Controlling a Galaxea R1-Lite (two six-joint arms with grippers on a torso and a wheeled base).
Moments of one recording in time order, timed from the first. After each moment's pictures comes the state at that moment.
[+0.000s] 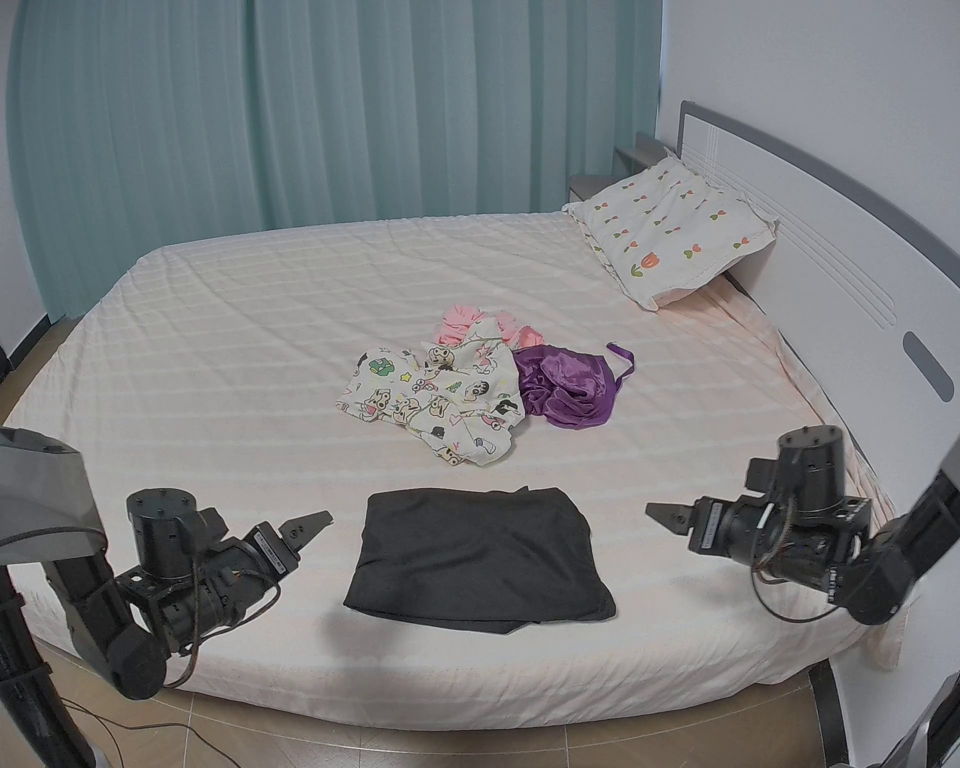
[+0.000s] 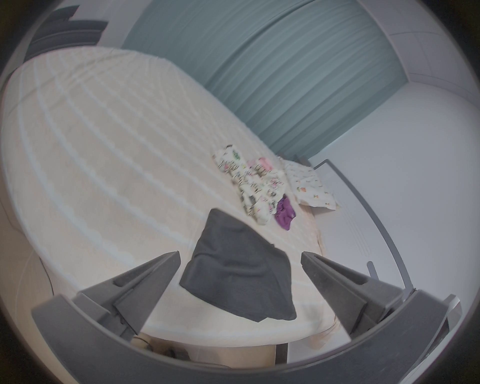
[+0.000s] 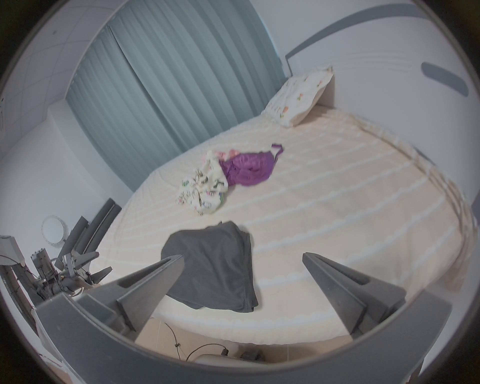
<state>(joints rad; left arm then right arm) -0.25 2.00 -0.22 -1.38 -0.10 -0.82 0.41 1.88 -0.52 -0.86 -0.06 0.48</state>
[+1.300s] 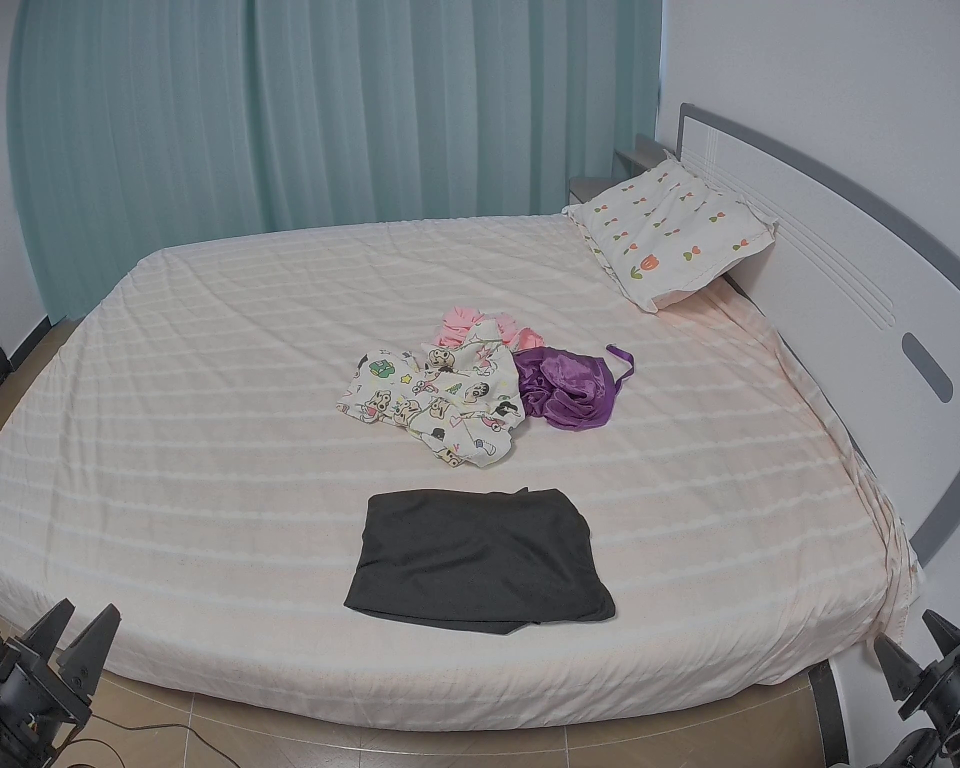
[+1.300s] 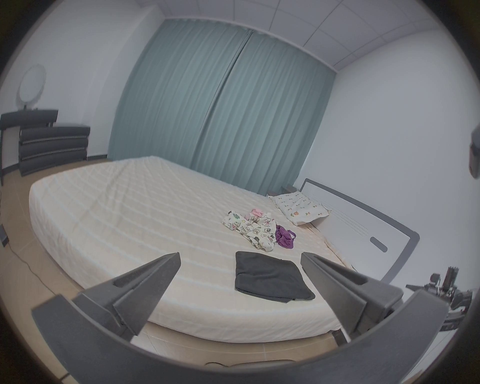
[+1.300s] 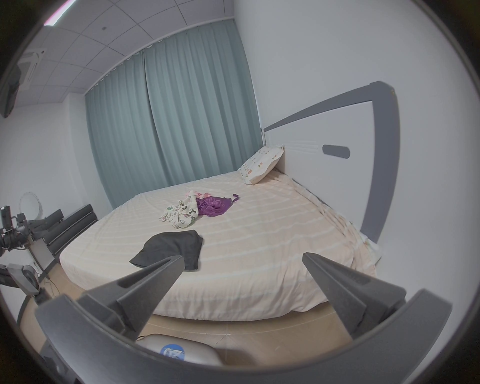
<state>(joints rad) -0.20 0.44 -0.12 -0.19 0.09 -0.40 0.28 0.36 -0.02 -0.10 -0.23 0.23</state>
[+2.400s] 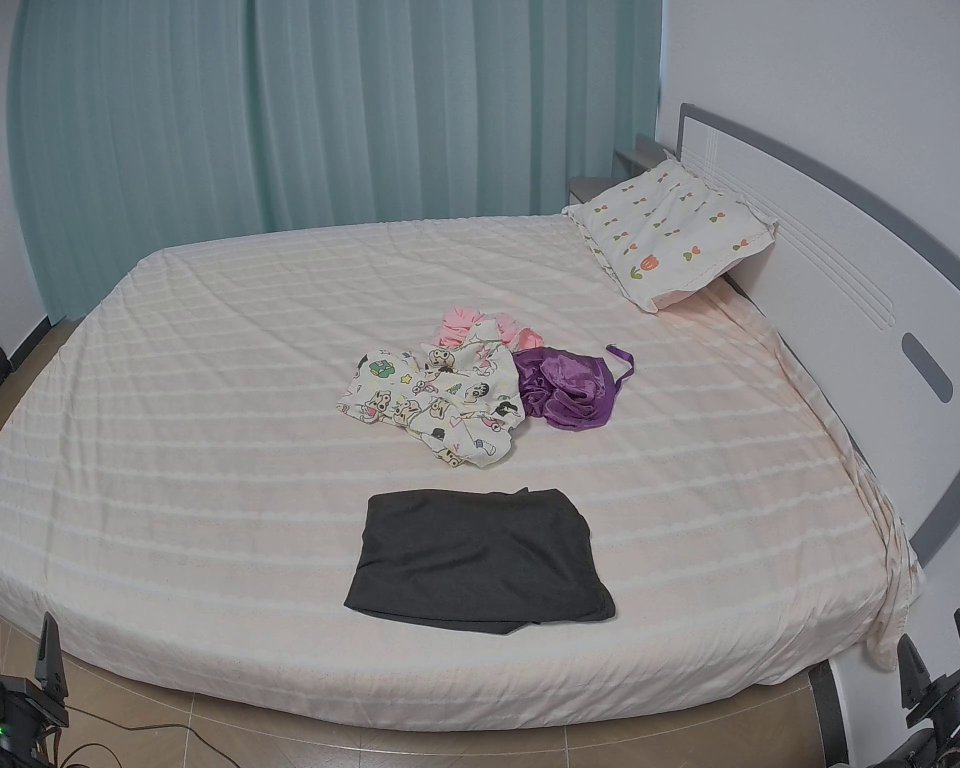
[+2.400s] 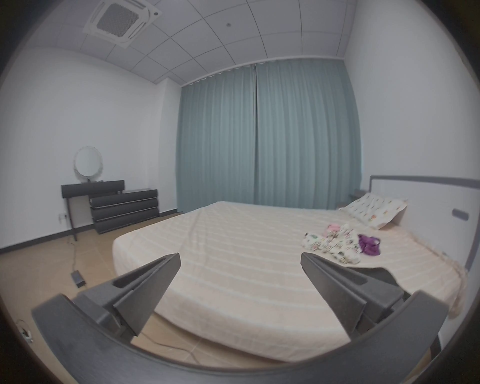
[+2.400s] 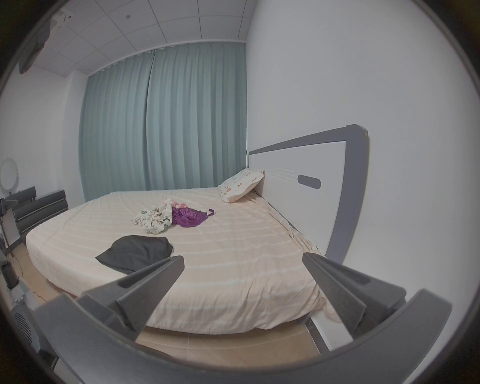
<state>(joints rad) -0.03 0.16 -0.04 -0.12 0.43 -0.07 0.06 0.12 -0.02 -0.01 -0.21 0.02</state>
